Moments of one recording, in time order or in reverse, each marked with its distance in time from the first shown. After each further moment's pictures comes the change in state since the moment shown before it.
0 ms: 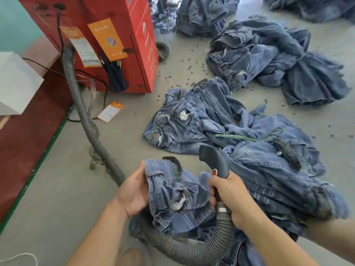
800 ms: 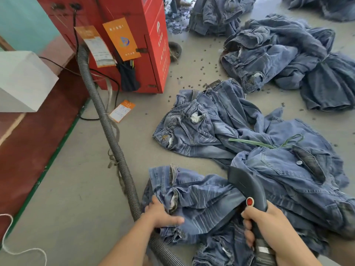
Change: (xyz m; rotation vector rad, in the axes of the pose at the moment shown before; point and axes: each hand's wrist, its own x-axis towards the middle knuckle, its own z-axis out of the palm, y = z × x) left_hand 0.039 -0.063 -0.045 1.398 0.457 -0.515; right_hand -0.015 0.026 -0.040 0.022 0.060 0.106
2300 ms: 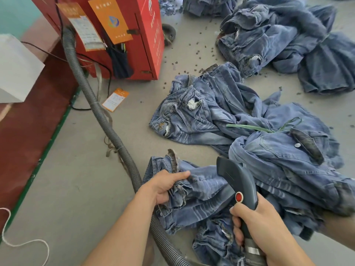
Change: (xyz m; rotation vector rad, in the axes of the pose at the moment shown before) left_hand -0.044 0.056 -0.028 -0.997 -0.370 0.212; right_hand -0.031 0.012 0.027 -0.082 -0.019 -0.058
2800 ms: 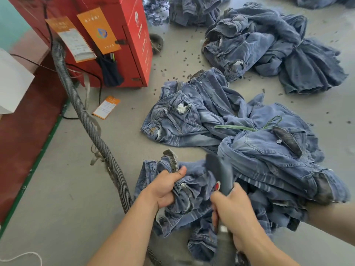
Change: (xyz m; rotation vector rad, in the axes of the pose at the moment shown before) left_hand -0.019 -0.006 0.037 -0.207 -0.183 0.171; right_hand -0.003 -0.006 0.022 -0.076 0.101 -0.047
